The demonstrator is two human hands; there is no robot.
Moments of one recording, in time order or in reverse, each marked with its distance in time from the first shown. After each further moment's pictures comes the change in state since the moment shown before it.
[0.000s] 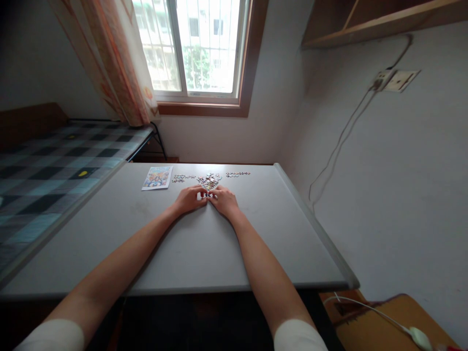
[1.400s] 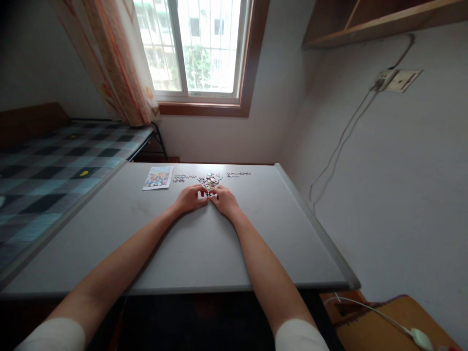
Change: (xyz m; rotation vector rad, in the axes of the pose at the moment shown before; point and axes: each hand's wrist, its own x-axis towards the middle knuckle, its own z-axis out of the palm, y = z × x) left_hand 0.001 -0.002 0.001 -0.074 0.010 -0.037; right_hand 0.003 0.005 0.007 0.176 0.037 -0.009
